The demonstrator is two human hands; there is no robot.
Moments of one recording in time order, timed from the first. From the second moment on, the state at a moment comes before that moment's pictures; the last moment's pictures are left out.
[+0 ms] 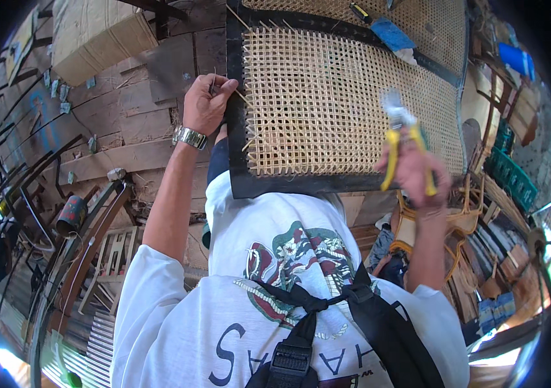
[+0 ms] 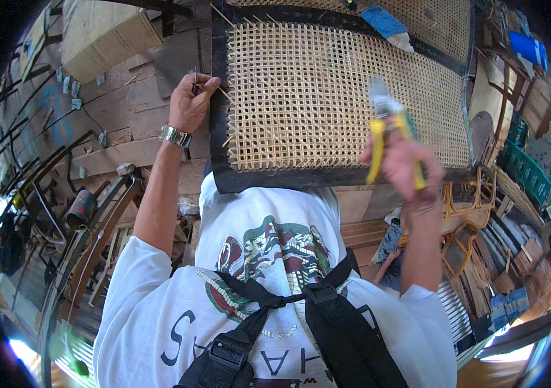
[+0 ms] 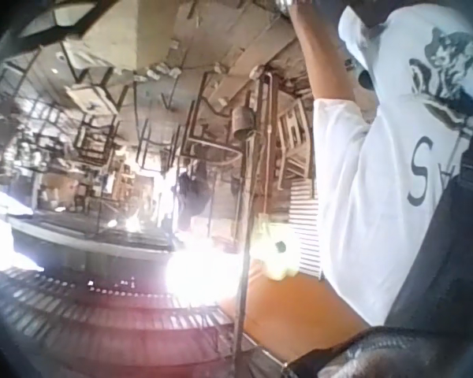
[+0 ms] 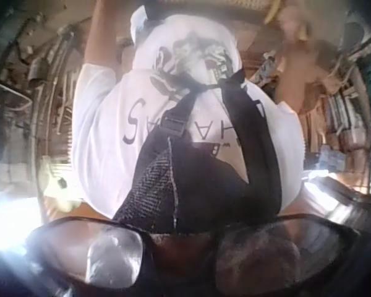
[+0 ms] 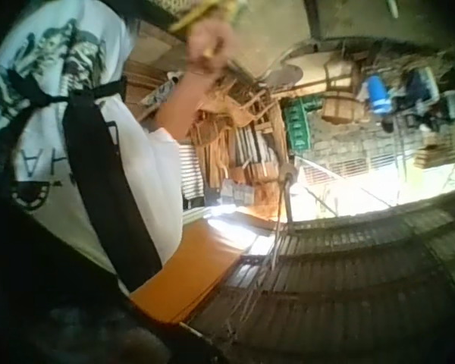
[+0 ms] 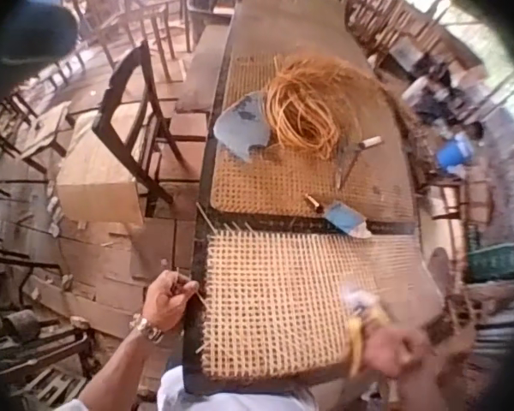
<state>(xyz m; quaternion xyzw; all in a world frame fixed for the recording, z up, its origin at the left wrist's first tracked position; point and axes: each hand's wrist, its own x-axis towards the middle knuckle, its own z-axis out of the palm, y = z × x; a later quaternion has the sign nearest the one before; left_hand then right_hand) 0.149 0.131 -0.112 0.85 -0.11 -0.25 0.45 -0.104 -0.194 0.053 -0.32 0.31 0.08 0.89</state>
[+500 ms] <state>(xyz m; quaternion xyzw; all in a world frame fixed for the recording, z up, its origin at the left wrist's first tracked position) 0.175 0.137 -0.122 0.80 -0.17 -0.32 0.48 0.008 -0.011 0.036 -0.26 0.41 0.24 0.84</state>
